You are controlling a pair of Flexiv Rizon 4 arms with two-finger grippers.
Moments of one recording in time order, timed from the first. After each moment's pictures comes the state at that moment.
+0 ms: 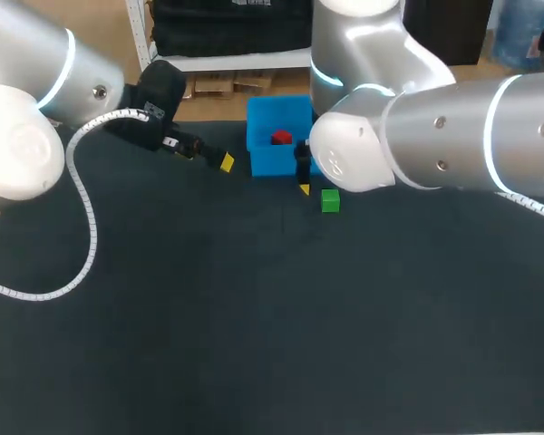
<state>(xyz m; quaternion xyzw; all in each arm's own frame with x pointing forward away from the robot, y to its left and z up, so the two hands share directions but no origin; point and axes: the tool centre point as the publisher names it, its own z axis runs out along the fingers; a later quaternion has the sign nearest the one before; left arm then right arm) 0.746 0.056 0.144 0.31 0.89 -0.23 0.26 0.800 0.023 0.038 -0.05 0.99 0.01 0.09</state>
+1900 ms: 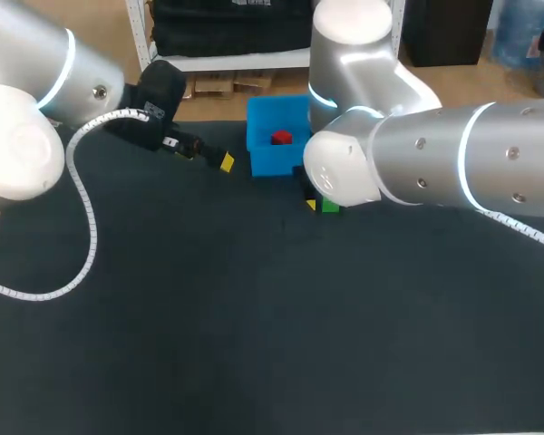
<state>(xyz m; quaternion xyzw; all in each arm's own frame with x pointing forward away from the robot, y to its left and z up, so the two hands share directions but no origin) 0.746 0.056 0.144 0.31 0.89 -0.23 0.26 0.808 0.027 -0.007 -0.04 1.00 0.01 0.08</state>
